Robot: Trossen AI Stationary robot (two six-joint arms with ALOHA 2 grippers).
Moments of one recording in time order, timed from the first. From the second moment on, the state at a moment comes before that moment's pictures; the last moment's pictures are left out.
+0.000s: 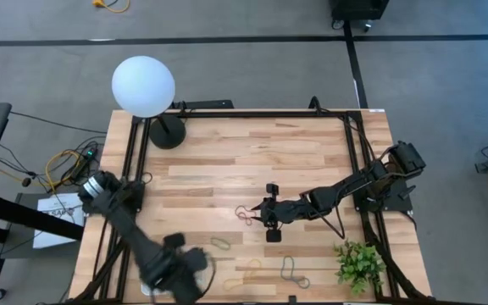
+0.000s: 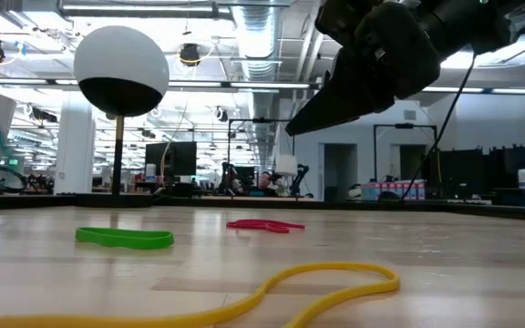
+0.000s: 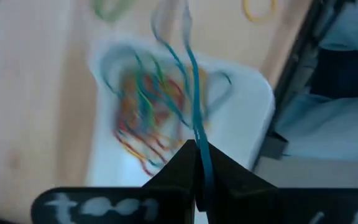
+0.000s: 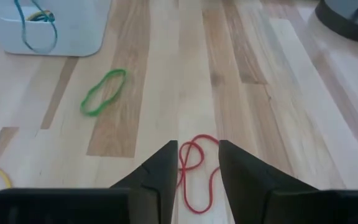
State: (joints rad) left arm -0.81 1.90 1.71 -1.27 -0.07 -1.13; right arm 0.34 1.69 0.84 0.22 0.32 0.06
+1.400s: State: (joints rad) left arm -0.87 1.90 1.47 -1.34 -0.12 -1.40; right arm 0.28 1.95 0.96 0.29 0.17 0.07
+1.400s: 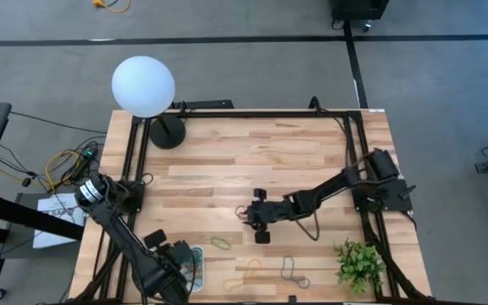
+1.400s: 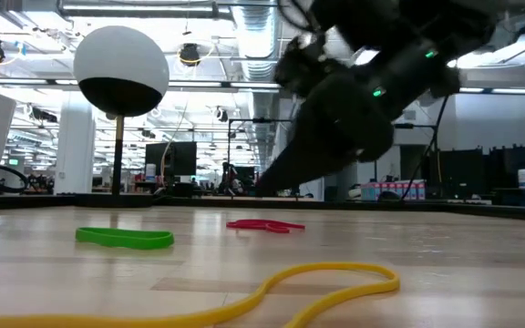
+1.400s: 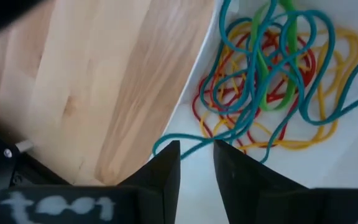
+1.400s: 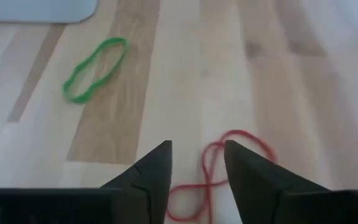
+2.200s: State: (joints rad) left arm -0.87 1.90 1.47 -1.27 -0.54 -1.26; right arm 0.25 2.01 1.02 0.22 0.18 0.15
